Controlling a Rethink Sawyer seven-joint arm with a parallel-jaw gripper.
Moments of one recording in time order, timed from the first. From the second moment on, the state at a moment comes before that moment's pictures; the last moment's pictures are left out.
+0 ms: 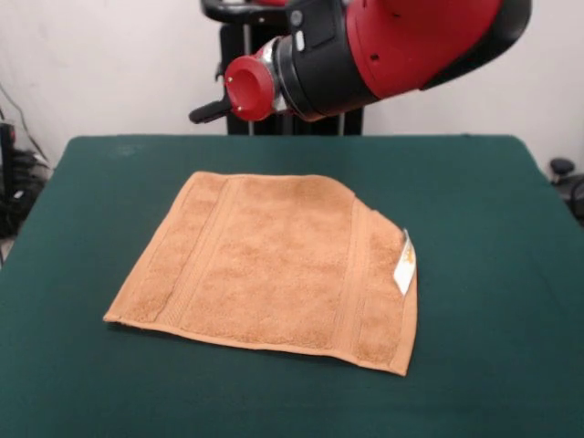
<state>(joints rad) 0.14 -0.35 -0.26 1.01 -0.74 1.43 1.20</state>
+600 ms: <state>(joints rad) 0.11 -0.37 -0.26 0.99 -0.74 1.45 1.20</state>
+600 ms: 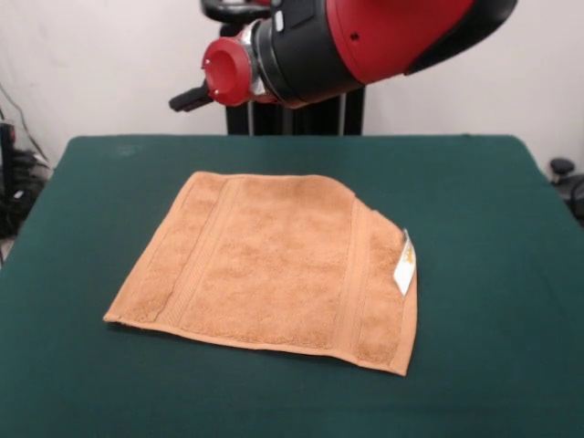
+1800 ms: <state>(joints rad) 0.11 -0.31 -0.25 0.95 -0.74 1.45 1.20</state>
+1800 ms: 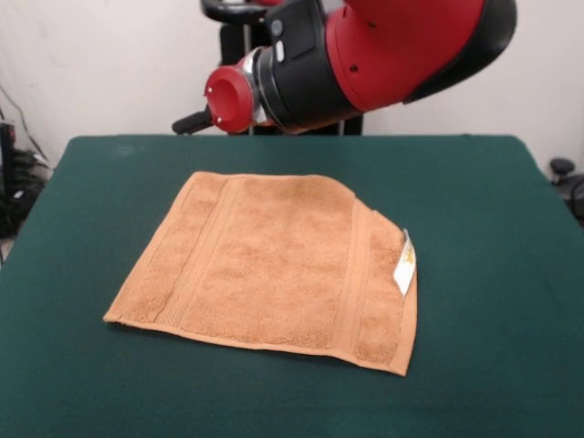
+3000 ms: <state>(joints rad) 0.11 -0.29 -0.13 0.94 -0.72 1.42 1.20</state>
